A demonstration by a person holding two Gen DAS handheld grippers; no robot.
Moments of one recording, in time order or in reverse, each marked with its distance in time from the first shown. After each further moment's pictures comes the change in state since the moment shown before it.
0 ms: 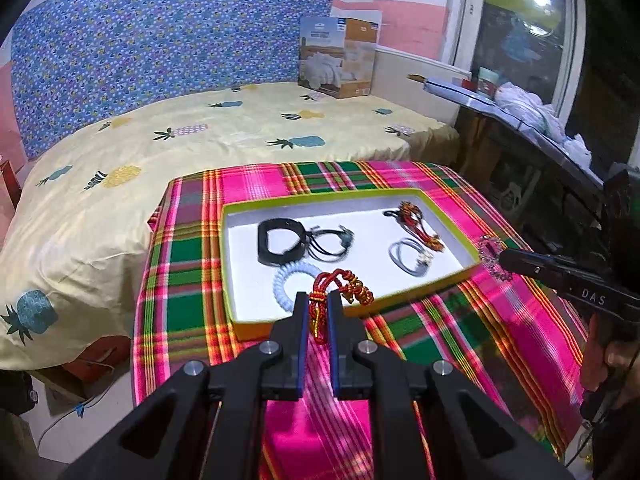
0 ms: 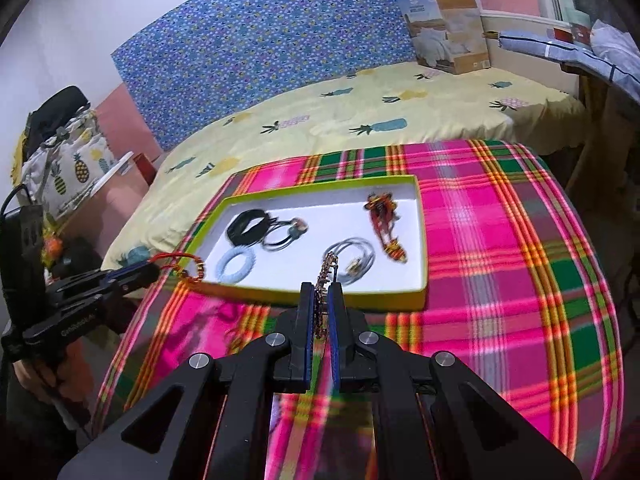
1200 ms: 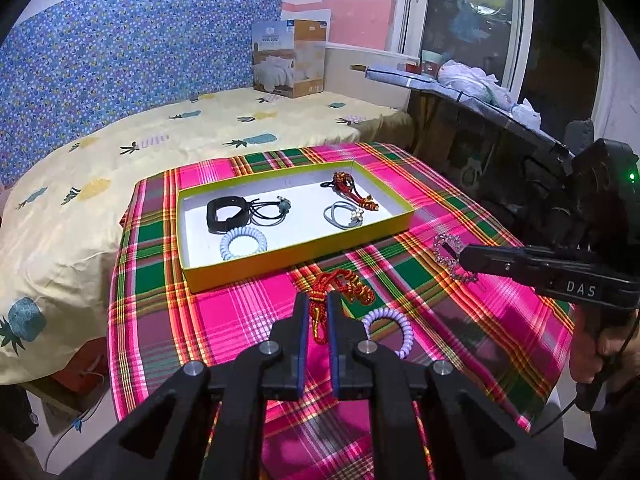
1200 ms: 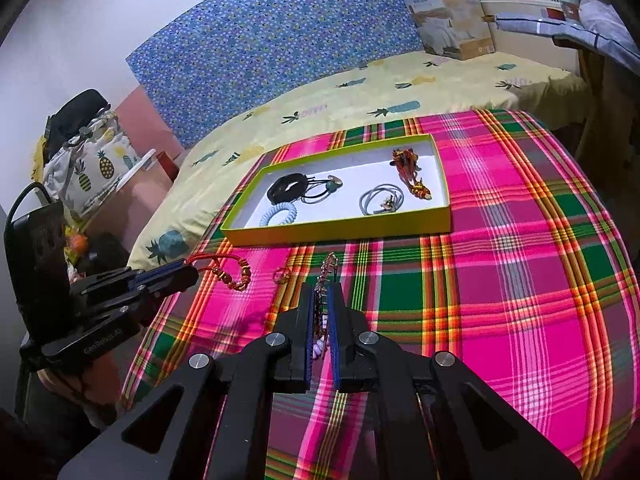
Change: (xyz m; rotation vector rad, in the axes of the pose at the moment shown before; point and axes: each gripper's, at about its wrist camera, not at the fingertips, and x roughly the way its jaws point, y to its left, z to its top) left arm -0.042 -0.040 -0.046 0.120 -0.009 -0.106; right arm -0.039 0.028 -0.056 0.038 0.007 0.077
